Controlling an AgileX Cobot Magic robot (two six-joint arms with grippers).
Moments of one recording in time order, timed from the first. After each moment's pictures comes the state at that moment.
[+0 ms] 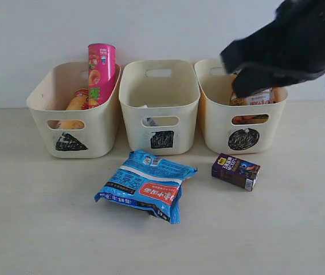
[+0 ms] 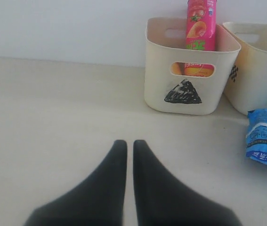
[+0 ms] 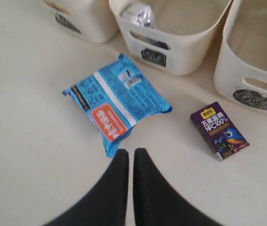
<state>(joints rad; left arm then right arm) 0.03 0.00 0.00 -0.06 0.30 -0.01 0.48 1.30 -1.26 0.25 0.90 -0.14</state>
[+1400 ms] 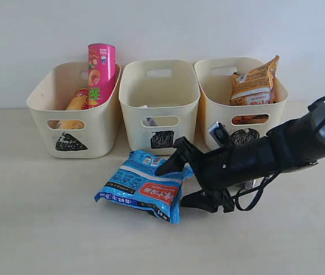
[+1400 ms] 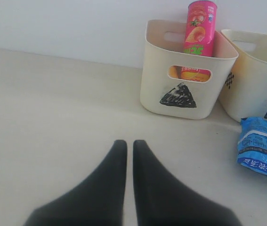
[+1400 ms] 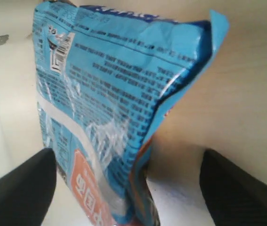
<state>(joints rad) 0.03 0.00 0.00 -0.08 0.30 -0.06 0.34 2.10 -1.07 1.61 0.71 -0.76</state>
